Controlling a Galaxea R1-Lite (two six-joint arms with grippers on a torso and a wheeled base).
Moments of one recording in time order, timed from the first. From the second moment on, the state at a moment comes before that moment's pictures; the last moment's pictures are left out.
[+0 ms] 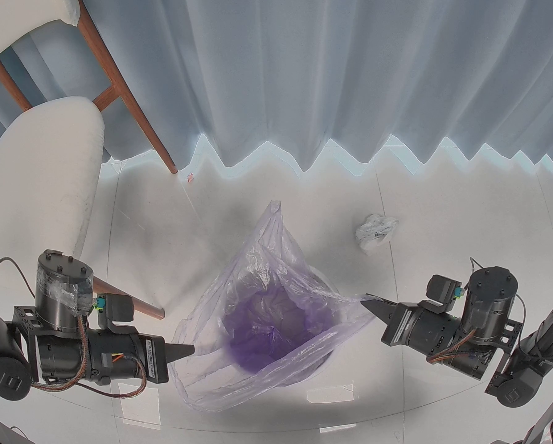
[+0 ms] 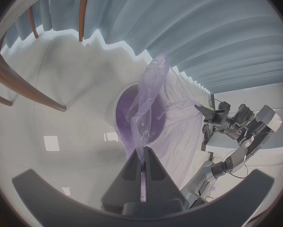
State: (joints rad) left arm -0.49 1.46 -0.44 -0.37 -0.25 -0.44; right arm 0.67 1.84 -0.31 -1.27 -0.01 0.59
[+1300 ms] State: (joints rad) left arm -0.33 1.82 -0.44 -0.74 -0.21 -0.46; right arm 0.48 2.27 -0.50 -1.55 -0.16 0.60
